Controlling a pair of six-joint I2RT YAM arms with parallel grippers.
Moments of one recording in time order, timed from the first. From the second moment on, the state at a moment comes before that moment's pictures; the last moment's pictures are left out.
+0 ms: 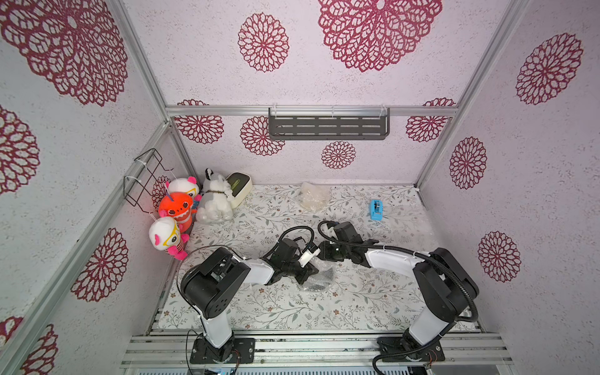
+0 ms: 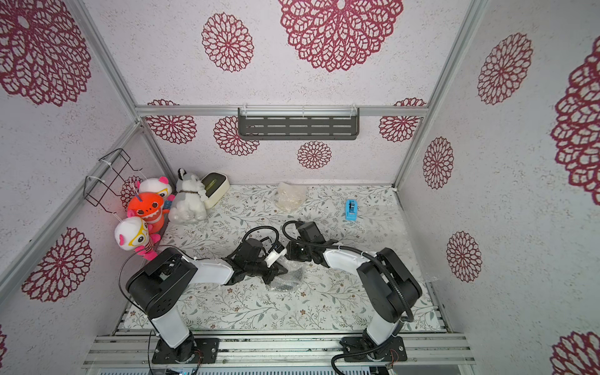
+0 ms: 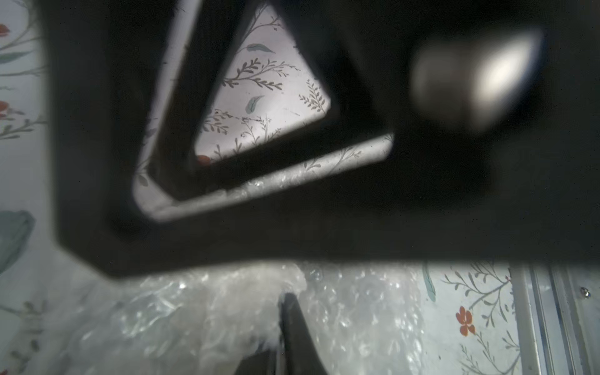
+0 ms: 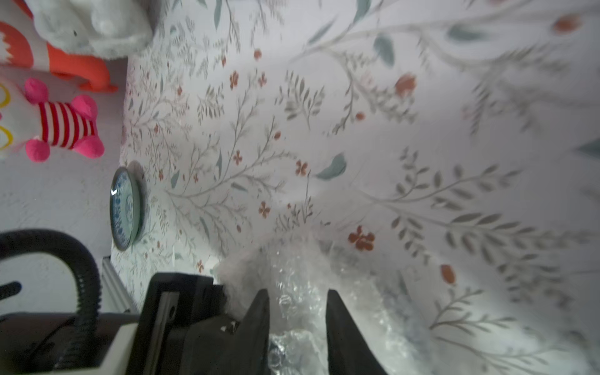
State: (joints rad) left arm -0.66 1.78 0.70 0.32 0.53 0.04; right arm 0.67 1.71 0.93 -0.07 -0.37 0.70
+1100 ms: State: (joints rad) left arm -0.56 1.80 0.92 0.01 0.63 0.24; right arm 0.62 1.93 1.03 0.12 -0.26 0.84
